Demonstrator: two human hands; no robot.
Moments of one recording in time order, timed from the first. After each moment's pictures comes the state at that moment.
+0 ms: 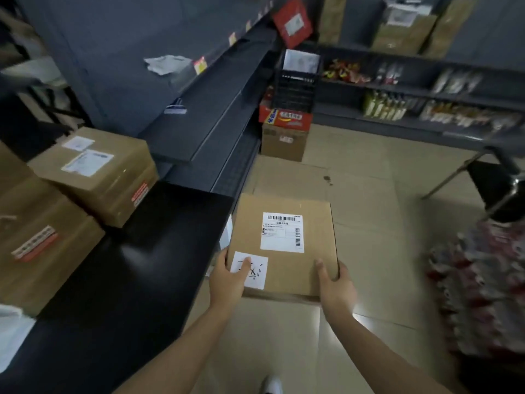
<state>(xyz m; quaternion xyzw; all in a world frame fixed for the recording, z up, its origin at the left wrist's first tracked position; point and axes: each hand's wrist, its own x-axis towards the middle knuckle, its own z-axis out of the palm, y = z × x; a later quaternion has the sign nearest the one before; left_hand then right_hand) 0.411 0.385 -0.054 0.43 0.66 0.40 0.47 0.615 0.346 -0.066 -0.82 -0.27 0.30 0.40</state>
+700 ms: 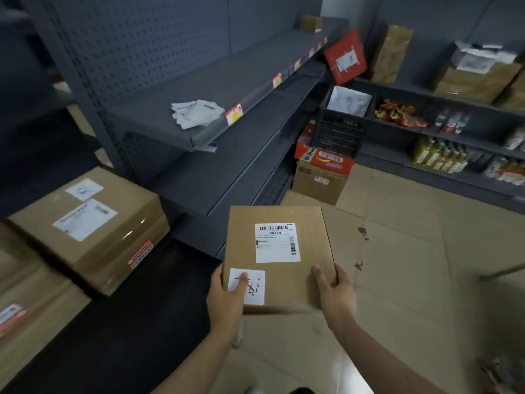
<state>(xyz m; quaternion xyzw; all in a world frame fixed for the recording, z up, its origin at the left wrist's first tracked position) 0.431 0.611 -0.045 0.30 0.69 0.49 0.44 0.631 0.629 -0.040 -0.77 -0.38 0.35 0.38</state>
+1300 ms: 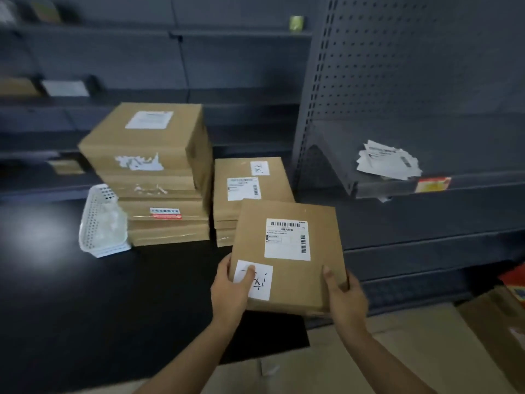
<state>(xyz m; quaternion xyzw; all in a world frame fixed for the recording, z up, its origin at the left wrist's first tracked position) 0.369 0.638 -0.013 -0.01 0.75 0.64 0.18 0.488 0.803 -0.014 -0.49 -0.65 0.53 0.24</state>
